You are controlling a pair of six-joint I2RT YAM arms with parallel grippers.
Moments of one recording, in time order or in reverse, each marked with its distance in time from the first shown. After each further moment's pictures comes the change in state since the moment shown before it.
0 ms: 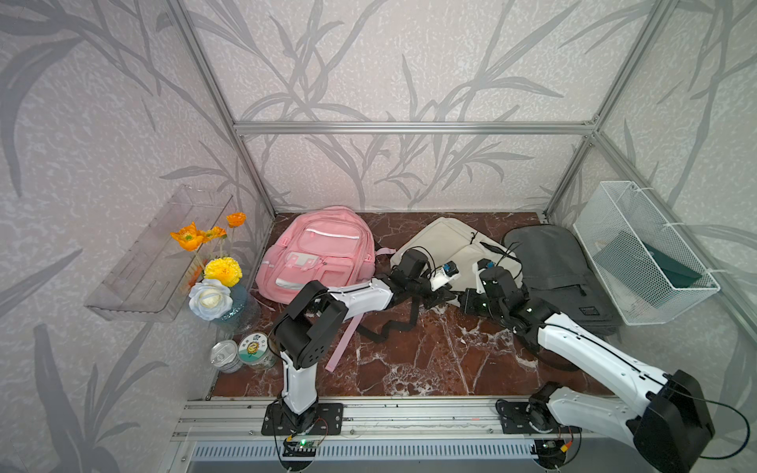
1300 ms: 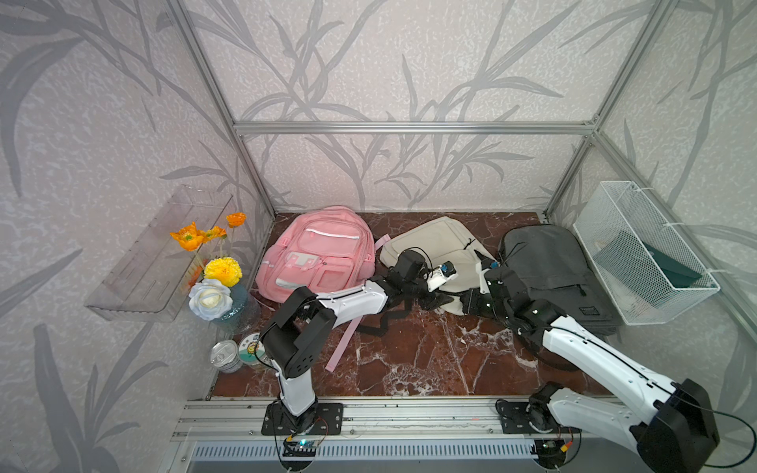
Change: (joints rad) left arm -0.006 -0.090 -0.035 -0.055 -0.062 0.006; right arm -0.015 -0.038 0.000 -0.020 -0.035 0.005
